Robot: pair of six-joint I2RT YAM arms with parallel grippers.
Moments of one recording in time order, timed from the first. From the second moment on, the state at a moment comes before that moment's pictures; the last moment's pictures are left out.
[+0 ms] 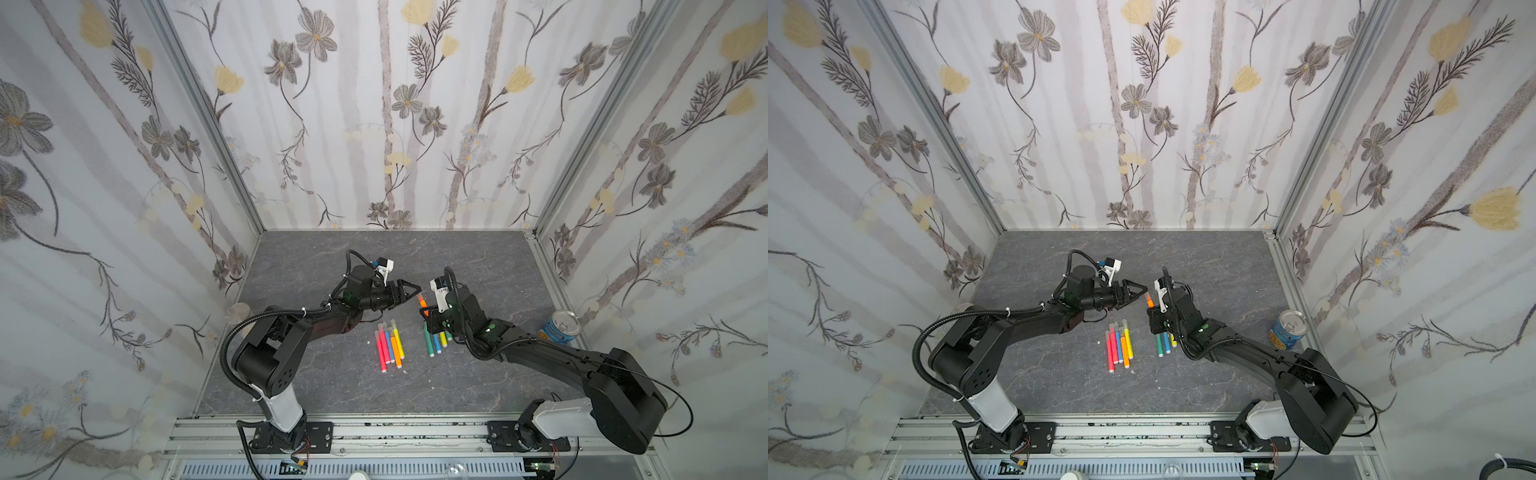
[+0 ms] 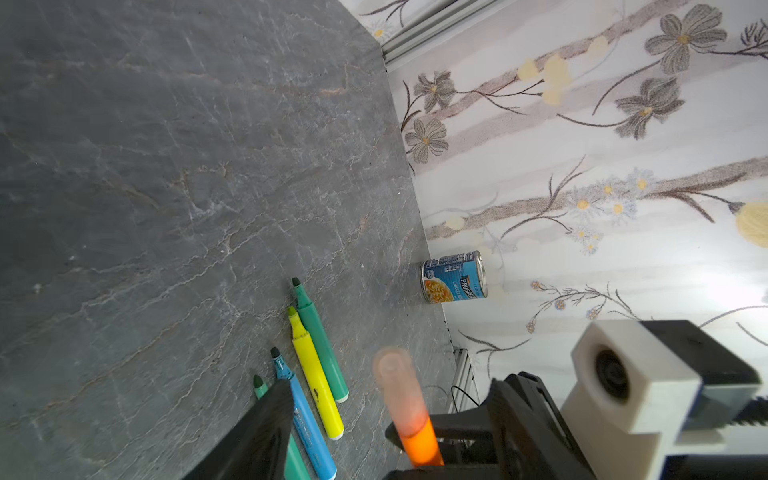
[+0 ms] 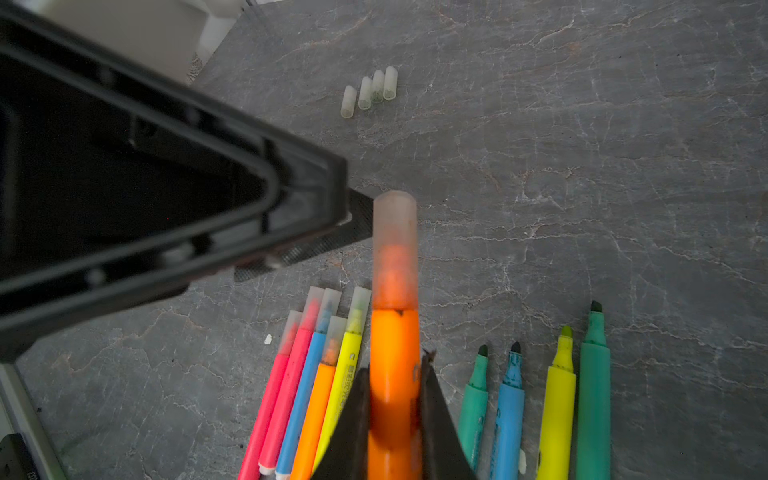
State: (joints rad) left arm -0.55 1.76 0.85 0.58 0.66 -1.00; right arm 0.73 1.36 0.72 0.04 0.00 0.44
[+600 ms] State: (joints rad) left arm -0.57 1.88 0.83 0.90 0.72 -1.25; right arm 0.72 1.38 0.72 0.08 0.00 0.43
